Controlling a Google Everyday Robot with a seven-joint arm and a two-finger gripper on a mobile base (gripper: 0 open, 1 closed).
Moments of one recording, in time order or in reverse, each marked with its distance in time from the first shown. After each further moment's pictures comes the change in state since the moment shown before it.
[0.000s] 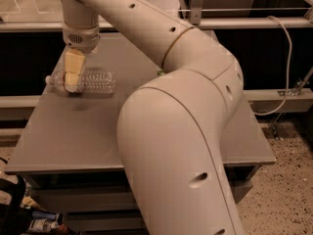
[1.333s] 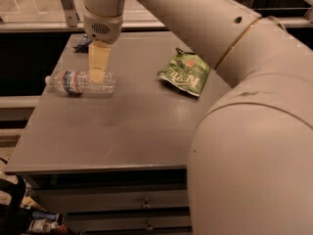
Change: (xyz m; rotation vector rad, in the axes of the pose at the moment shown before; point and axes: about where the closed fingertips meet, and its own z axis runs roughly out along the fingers) arm 0.059 0.039 -0.068 0.064 -0.024 -0.143
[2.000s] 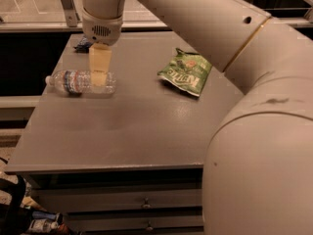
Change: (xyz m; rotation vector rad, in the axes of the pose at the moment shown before) arm 0.000 0.010 -0.005 0.021 -0.002 -0.063
